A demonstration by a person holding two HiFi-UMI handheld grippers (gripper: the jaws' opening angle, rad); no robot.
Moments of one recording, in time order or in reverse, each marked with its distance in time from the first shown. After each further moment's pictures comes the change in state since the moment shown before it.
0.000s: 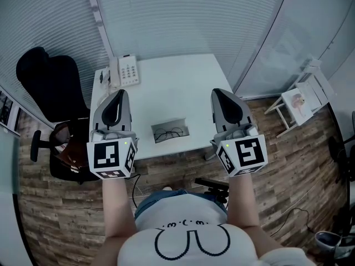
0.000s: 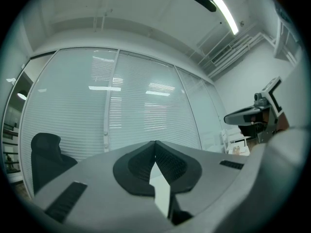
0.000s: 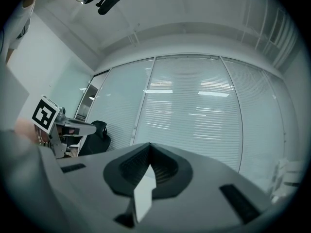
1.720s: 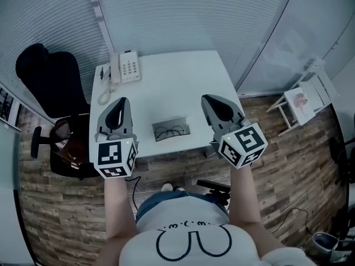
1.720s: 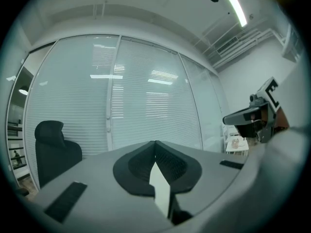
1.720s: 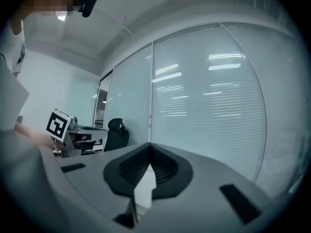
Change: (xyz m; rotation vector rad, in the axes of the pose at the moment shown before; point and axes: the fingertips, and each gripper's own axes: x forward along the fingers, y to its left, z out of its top) left arm 0.001 0.005 -0.055 -0.026 0.147 0.020; right arm 0.022 0.020 -0.058 0.179 0.133 0.242
